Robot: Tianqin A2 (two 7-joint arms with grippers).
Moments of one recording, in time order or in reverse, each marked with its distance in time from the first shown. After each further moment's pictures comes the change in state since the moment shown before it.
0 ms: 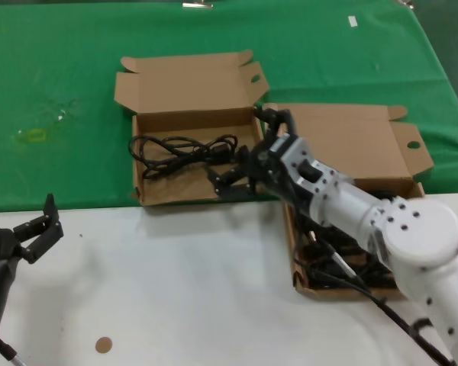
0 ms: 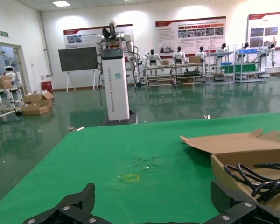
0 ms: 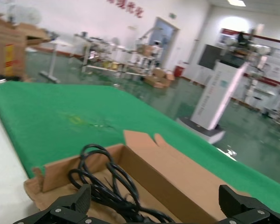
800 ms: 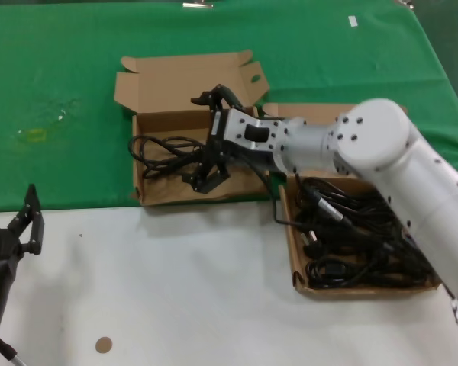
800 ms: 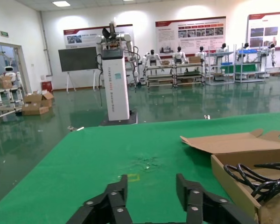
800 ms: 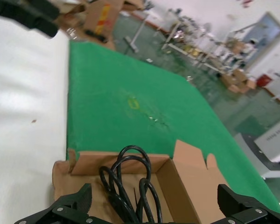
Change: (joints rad) left arm 0.000 0.000 0.000 0.000 0.000 0.000 0.000; right arm 0.405 -0.054 -0.201 -0.329 -0.188 -0.282 -0.078
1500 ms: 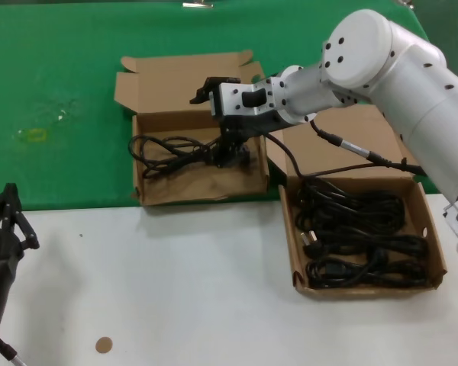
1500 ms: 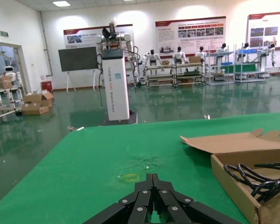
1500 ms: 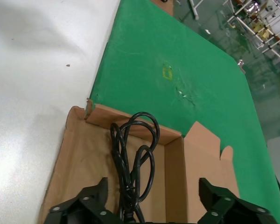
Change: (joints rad) left arm 0.000 0.000 0.000 0.000 0.000 0.000 0.000; right arm 0.293 -0.039 -0.145 -0.237 -0.135 -0.202 -0.056
